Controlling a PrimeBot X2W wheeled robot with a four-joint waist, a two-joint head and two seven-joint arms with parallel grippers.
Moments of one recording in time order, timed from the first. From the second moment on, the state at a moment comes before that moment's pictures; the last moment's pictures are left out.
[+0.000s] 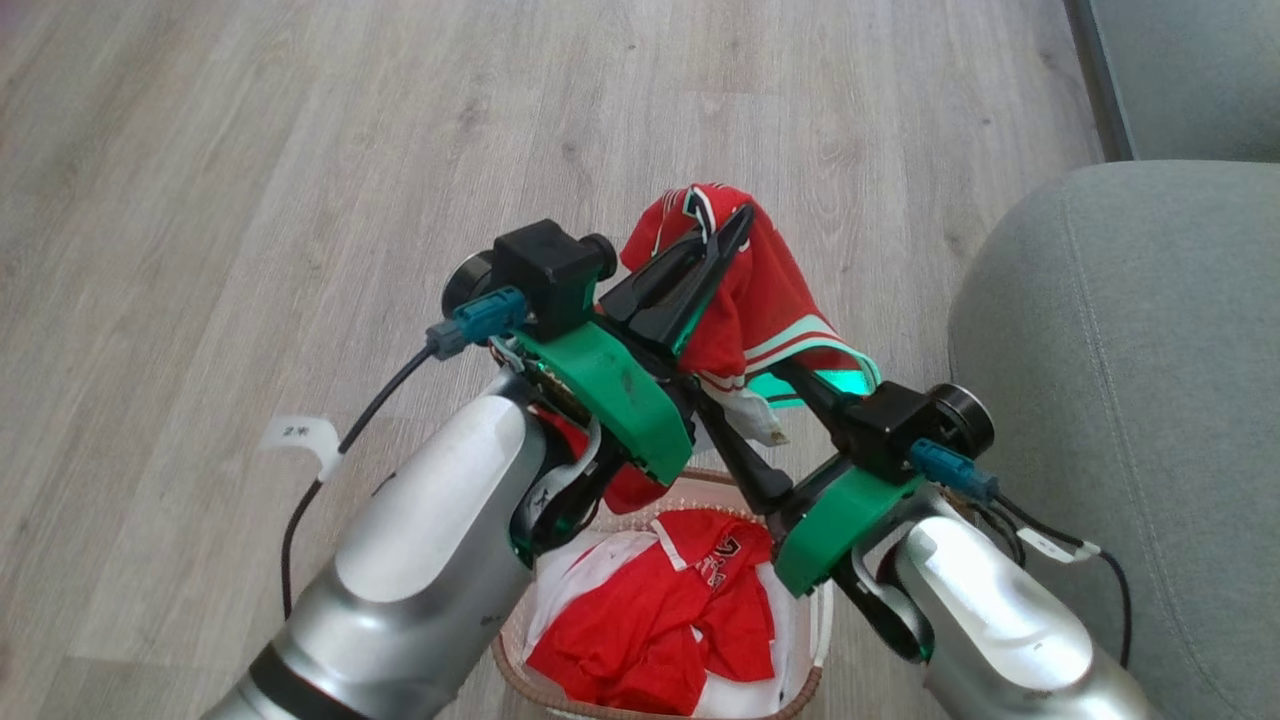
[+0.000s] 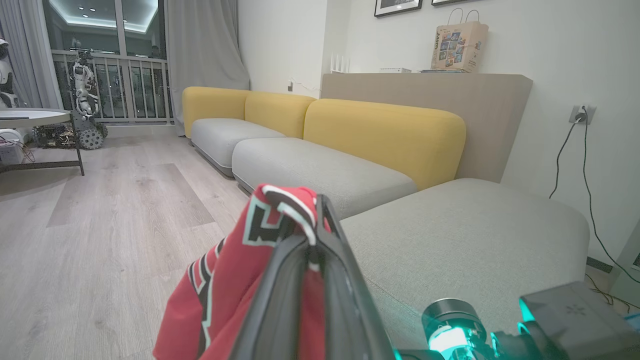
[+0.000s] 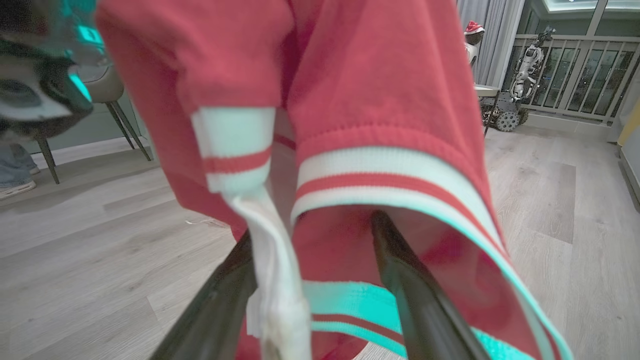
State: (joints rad) left arm -0.62 0.07 -0.71 0.25 -0.55 -0.09 -0.07; right arm -0.41 -0.14 0.60 0.40 0.33 0.13 -0.26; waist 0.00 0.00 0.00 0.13
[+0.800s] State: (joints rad) left arm -0.59 0.11 -0.71 0.27 -0.56 -0.05 -0.11; right arm -0.33 -0.20 0.43 0.22 0.39 0.13 -0.26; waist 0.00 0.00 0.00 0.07
